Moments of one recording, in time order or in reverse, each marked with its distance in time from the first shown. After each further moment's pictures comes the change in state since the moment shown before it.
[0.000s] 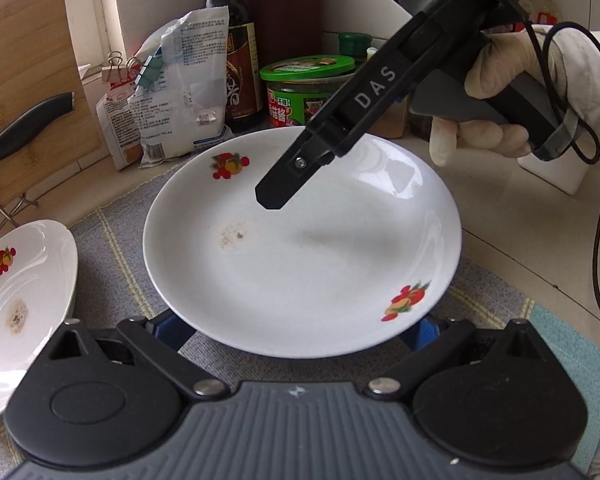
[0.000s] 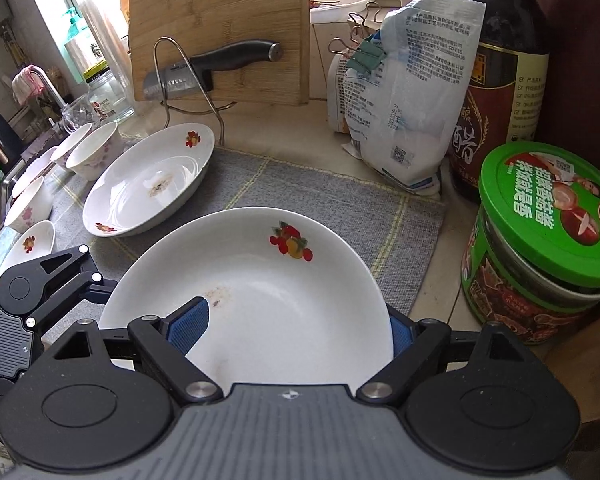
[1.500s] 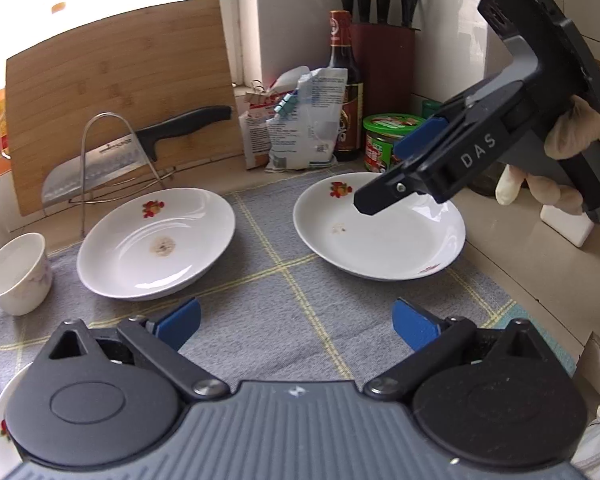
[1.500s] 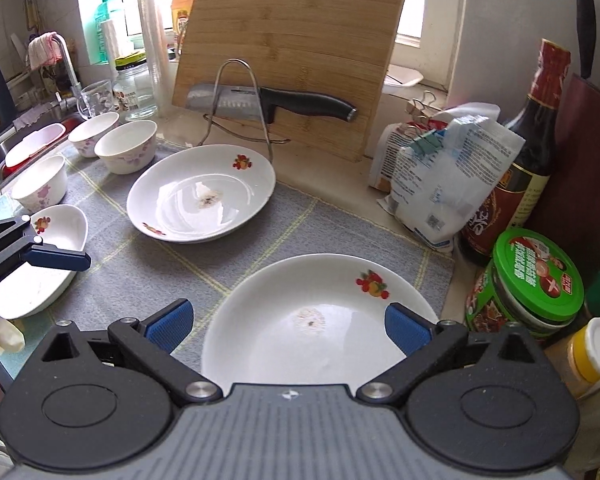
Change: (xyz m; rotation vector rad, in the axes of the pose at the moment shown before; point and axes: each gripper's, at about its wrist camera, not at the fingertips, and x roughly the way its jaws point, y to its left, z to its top) left arm -0.128 0.018 -0.049 -0.216 -0.097 0.234; right arm -0.047 0.113 -0.004 -0.166 -0.091 -0.164
